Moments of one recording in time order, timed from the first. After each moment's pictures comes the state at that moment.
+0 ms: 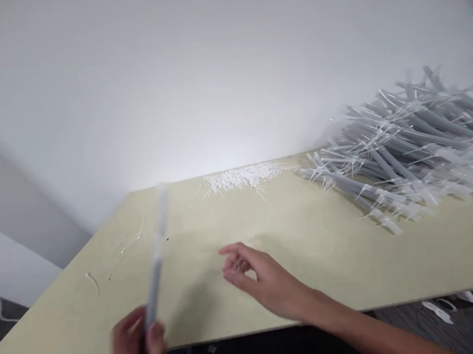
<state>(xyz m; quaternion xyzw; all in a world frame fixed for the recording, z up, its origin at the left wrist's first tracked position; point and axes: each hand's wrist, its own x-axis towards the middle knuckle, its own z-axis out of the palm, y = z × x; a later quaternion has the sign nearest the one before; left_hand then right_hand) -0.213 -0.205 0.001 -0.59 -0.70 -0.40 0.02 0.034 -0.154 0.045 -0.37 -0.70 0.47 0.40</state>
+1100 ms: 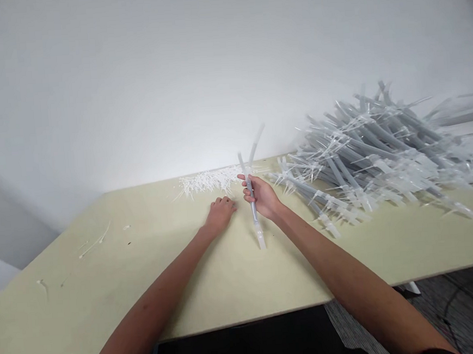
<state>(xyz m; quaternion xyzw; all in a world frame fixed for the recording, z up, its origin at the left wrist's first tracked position) 0.027 0.031 -0.017 -0.89 -0.43 -0.14 0.03 0.185 -0.012 0.042 -0.25 -0.34 0.64 0.65</state>
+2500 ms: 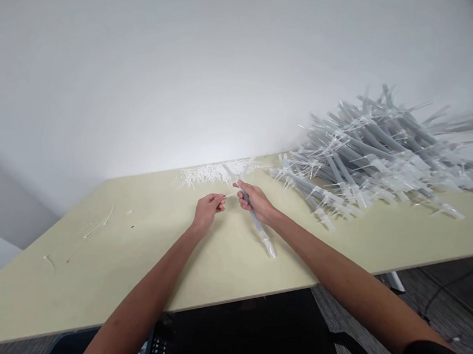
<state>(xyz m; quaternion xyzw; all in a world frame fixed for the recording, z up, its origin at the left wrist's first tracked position) -0.003 -0.015 0.002 -0.54 -0.39 -0.51 -0.55 0.160 -0.036 0.020 -0.34 -0.43 0.61 0.58</state>
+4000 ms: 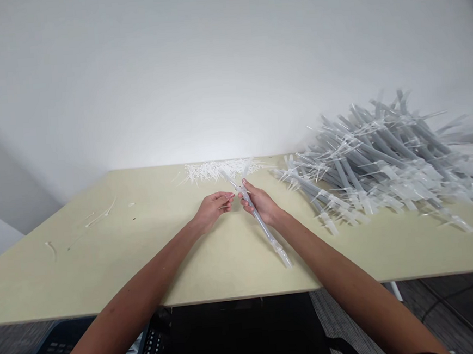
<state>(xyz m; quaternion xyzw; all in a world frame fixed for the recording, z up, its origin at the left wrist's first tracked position) -0.008 -0.023 0.007 -0.54 -0.29 -0.44 -0.66 0.161 -0.034 0.021 -0.34 -0.38 0.68 0.53</state>
